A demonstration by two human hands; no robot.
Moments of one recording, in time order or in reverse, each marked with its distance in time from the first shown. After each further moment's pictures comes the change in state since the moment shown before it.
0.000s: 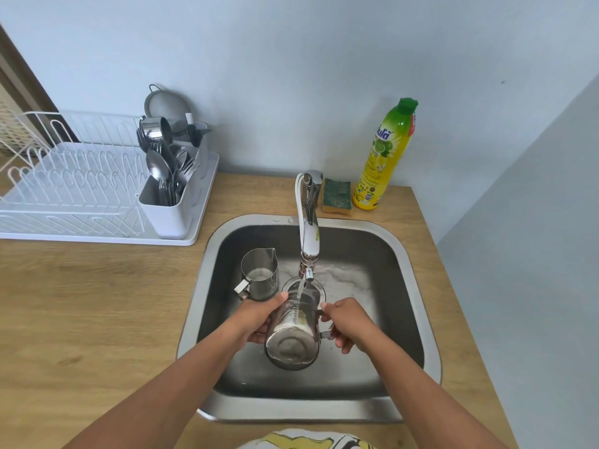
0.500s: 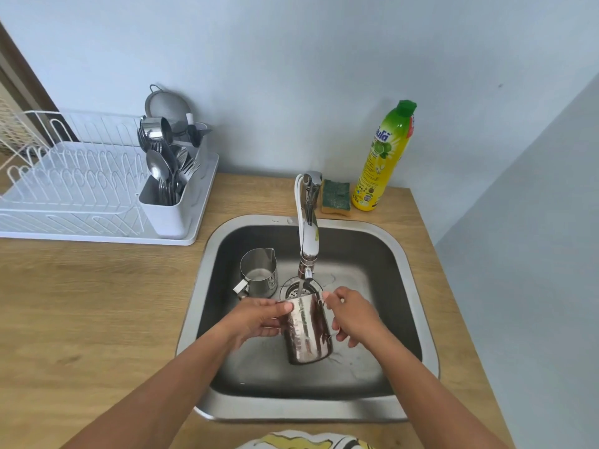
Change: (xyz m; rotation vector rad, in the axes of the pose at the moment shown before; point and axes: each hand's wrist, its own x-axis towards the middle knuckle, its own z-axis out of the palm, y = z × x) left_hand -0.006 0.000 -0.008 -0.094 -0.227 0.091; right_hand -0.028 -0.013 -0.011 -0.247 0.143 -0.166
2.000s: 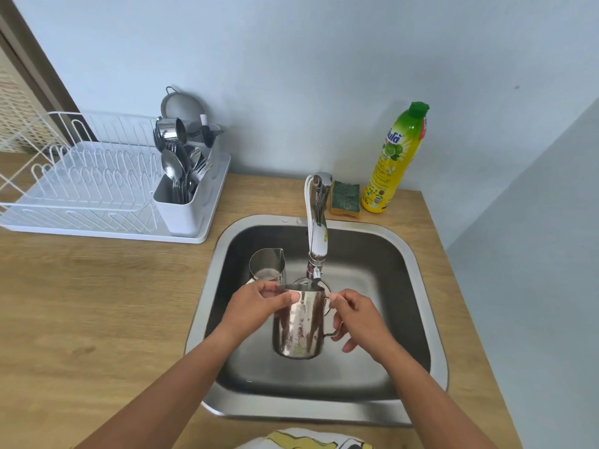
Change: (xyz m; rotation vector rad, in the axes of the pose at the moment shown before) left_hand -0.044 0.028 0.010 0.352 0.361 0.280; right_hand -0.002 0.012 0.011 0.384 -0.043 -0.132
